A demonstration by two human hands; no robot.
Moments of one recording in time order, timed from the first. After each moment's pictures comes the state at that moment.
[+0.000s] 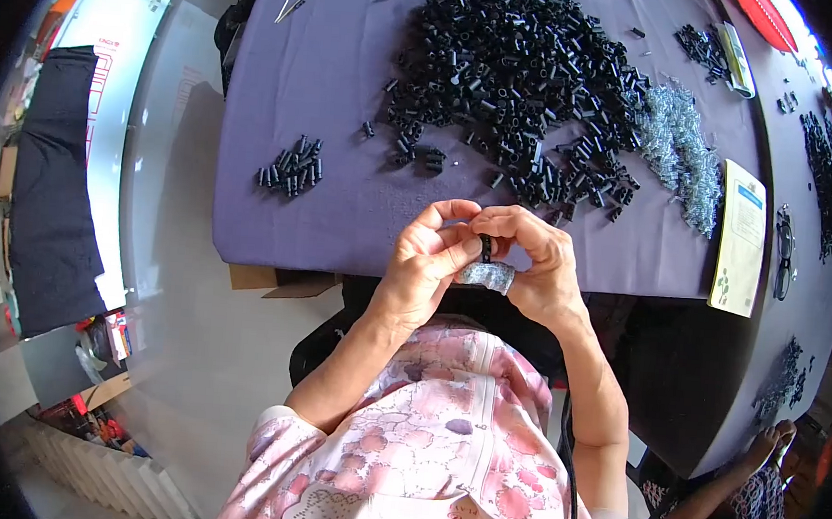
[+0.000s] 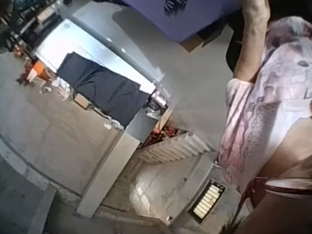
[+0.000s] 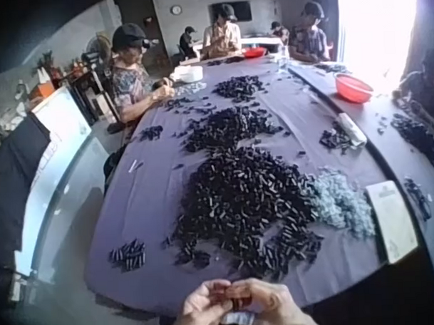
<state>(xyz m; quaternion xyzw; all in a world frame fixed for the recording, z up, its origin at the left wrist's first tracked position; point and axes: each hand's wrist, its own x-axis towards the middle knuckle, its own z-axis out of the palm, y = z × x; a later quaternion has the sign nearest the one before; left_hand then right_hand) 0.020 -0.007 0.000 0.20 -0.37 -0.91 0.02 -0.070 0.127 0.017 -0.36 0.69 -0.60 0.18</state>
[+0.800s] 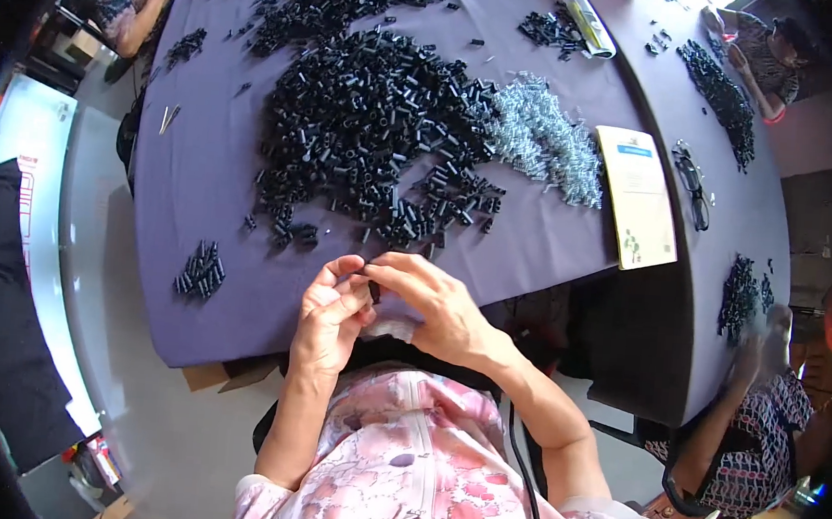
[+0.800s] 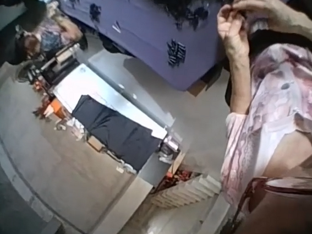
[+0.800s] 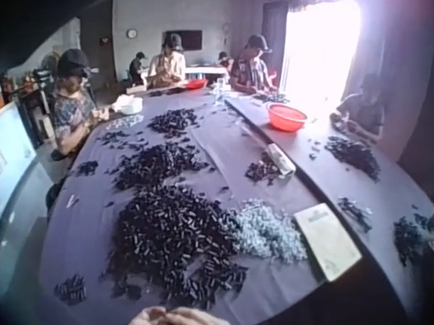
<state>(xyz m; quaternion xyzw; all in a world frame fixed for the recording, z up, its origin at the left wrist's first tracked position) 0.008 -0.009 -0.001 0.21 -0.30 -0.93 -0.02 -0.065 0.154 0.021 -0.41 0.75 -0.51 0.09</state>
